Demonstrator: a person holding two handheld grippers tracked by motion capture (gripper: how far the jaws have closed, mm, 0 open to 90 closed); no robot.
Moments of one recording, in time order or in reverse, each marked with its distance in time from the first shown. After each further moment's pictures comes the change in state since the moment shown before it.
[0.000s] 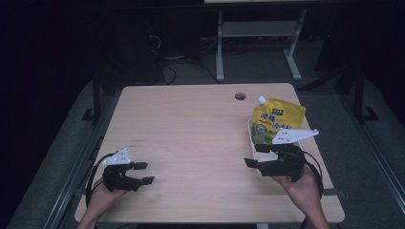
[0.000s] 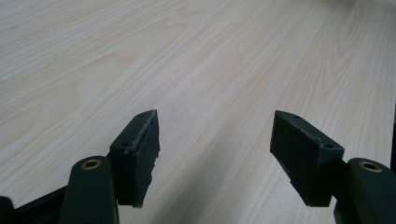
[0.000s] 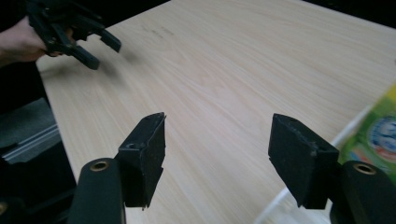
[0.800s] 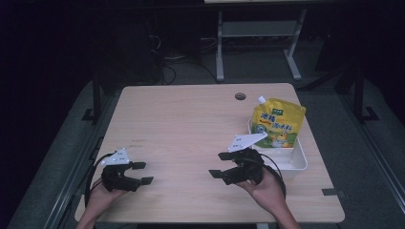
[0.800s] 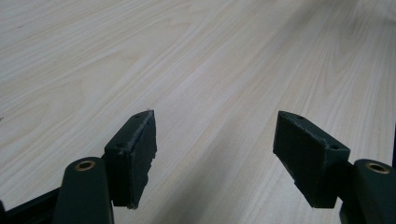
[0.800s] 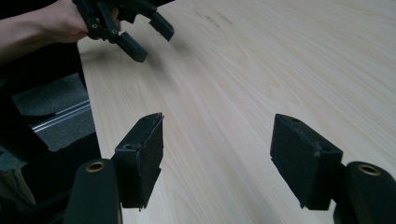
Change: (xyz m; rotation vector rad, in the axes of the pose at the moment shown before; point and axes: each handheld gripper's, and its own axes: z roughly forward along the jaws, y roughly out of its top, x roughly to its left) left arm 0.001 -0.001 -0.003 -0.003 0.008 -0.002; right arm 0.049 0.022 0.075 0.086 0.143 -0.097
